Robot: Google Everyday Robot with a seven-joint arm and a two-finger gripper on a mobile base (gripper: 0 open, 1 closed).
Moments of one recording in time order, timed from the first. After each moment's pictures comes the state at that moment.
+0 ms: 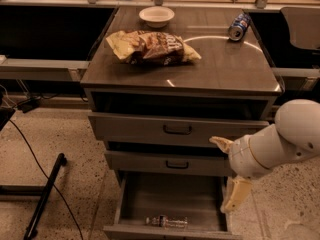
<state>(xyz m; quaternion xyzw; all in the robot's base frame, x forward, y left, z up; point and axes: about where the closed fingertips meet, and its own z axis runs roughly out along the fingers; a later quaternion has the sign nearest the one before) 0.414 -0.158 0.692 -0.69 0.68 0.14 0.23</state>
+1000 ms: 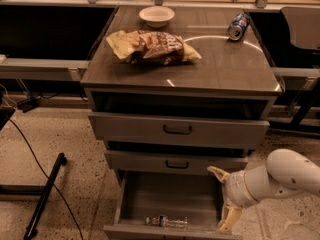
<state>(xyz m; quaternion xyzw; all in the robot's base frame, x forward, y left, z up) 0.407 -0.169 0.542 -0.66 0.67 0.21 0.26</state>
